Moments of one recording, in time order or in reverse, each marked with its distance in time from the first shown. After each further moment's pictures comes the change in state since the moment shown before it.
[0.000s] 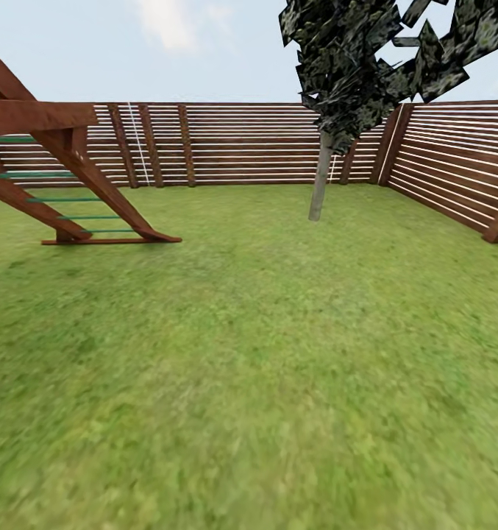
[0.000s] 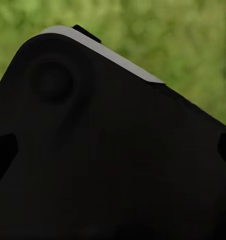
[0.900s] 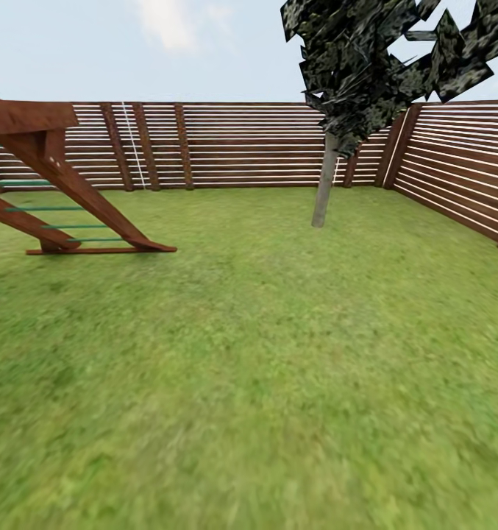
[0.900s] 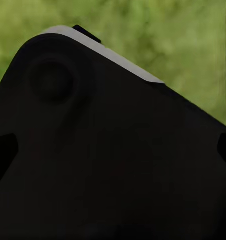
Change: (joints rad) left arm 0.000 0.000 0.000 0.000 0.000 -0.001 0.000; right arm 0.000 0.000 0.000 0.000 0.000 0.000 0.000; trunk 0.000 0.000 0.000
